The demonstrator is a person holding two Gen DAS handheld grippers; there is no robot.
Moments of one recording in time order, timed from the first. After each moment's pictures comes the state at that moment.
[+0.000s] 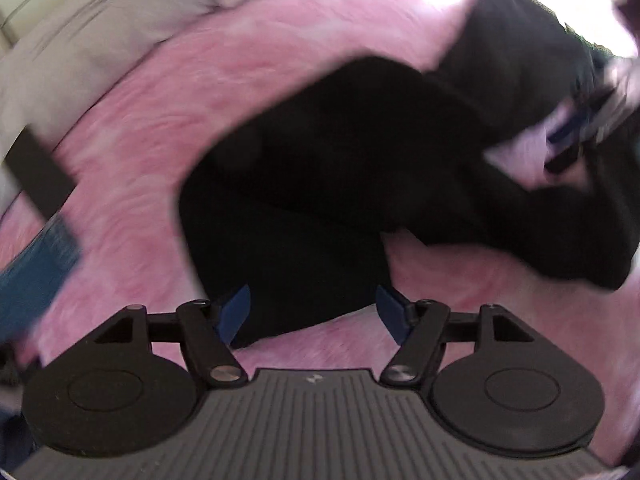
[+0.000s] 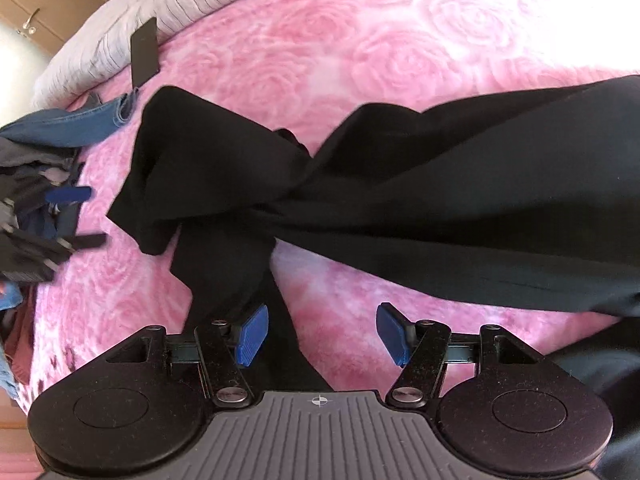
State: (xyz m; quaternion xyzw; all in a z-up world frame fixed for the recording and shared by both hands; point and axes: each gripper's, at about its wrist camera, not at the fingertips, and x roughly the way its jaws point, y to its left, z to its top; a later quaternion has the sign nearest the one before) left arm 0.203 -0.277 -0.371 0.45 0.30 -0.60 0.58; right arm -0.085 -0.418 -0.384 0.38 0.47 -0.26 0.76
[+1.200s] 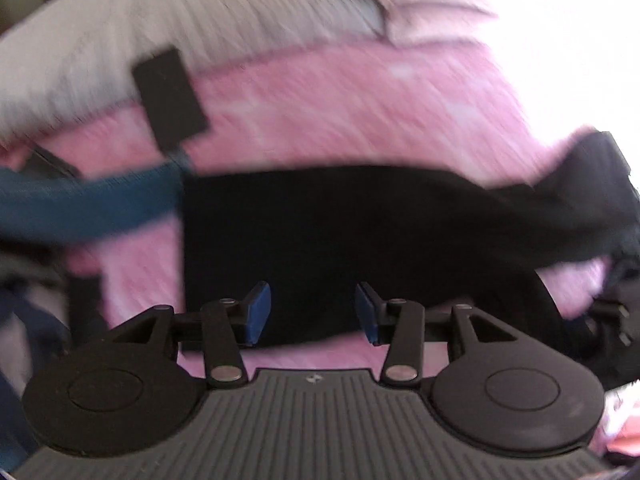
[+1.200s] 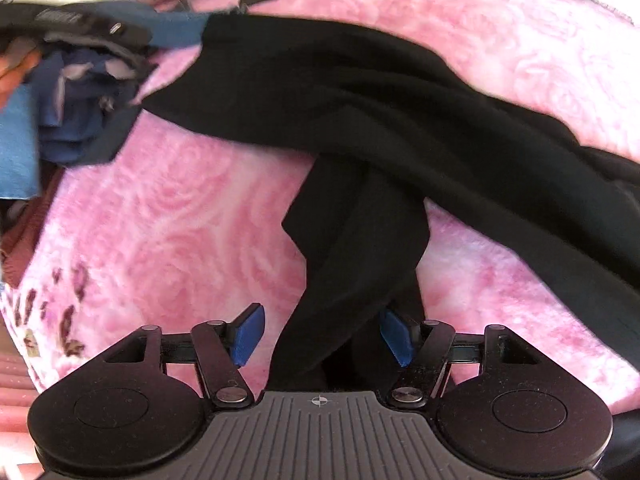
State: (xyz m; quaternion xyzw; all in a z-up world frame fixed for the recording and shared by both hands) left arm 0.337 -0.253 -0.284 0.28 0.46 -0.52 0.66; right arm -0.009 -0.355 -0.395 0.28 0.52 -0.15 0.79
